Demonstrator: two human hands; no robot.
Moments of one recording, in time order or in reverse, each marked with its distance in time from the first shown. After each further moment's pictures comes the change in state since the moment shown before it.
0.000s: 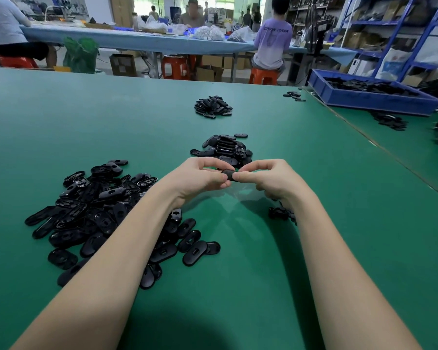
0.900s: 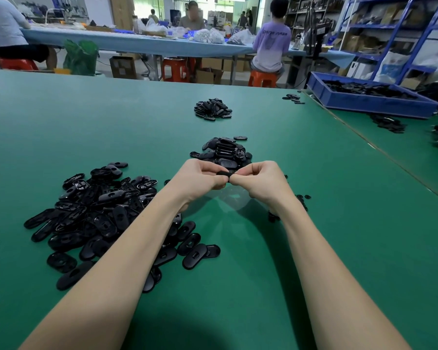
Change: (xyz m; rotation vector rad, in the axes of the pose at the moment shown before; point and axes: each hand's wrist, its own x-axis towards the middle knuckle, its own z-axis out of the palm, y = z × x) left_hand 0.002 0.000 0.006 0.181 0.179 0.015; right_hand 0.012 0.007 0.025 0.013 0.143 -0.083
